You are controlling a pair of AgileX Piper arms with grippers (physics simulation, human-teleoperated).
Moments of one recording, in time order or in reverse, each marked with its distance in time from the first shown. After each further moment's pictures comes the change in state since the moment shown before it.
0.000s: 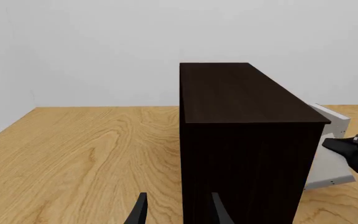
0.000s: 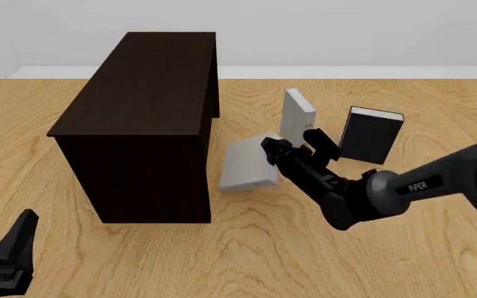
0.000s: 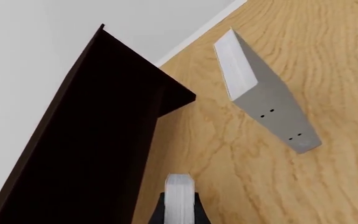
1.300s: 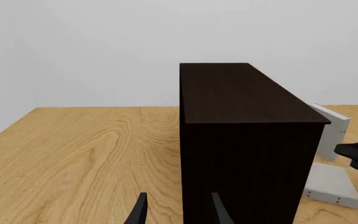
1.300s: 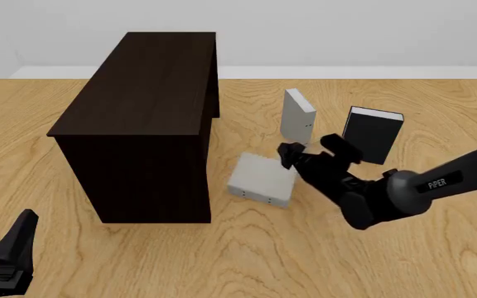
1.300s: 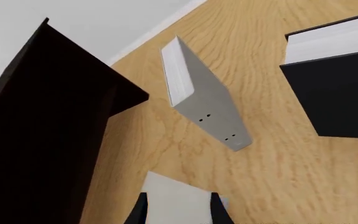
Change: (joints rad) left arm 0.001 0.000 0.000 -0.002 0.001; right arm -0.108 -0.019 0.057 0.092 -0.121
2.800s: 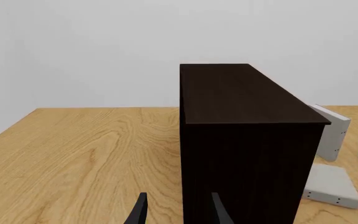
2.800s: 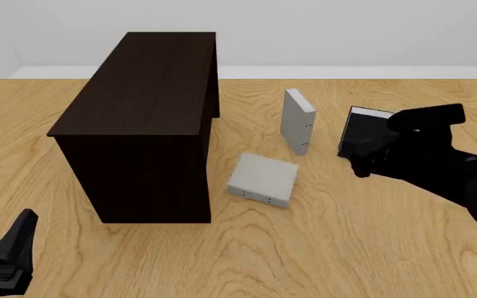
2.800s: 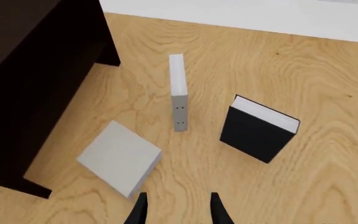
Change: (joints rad) left arm 0.001 0.000 0.000 -0.003 0.001; right arm -0.132 -0.790 0.125 0.796 -0.695
